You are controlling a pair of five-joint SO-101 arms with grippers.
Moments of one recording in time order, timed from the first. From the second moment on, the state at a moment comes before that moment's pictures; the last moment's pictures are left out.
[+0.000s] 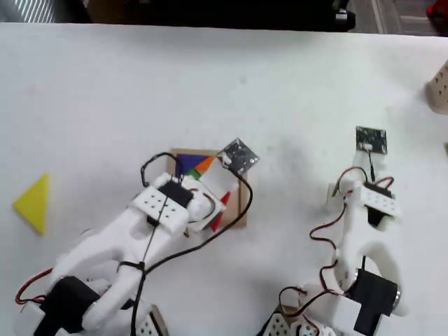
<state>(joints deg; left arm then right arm) 28.1 -16.3 50.3 46.5 -13.0 22.0 -10.8 54.0 34.3 16.1</state>
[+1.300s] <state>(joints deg) 32.0 12.5 24.5 59.0 -11.2 22.7 -12.1 59.3 22.1 16.0</state>
